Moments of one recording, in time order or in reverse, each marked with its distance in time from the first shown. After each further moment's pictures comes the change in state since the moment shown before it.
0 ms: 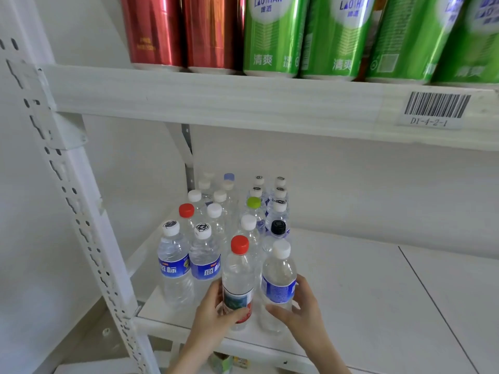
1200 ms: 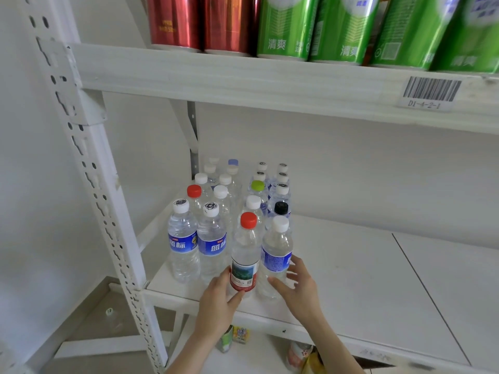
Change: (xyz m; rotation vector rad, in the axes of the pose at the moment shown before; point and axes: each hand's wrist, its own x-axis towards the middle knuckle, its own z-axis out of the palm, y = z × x) left_hand -0.019 -0.025 0.004 0.601 0.135 0.241; right_hand -0.004 -0.001 0.006 -0.287 0.084 -0.012
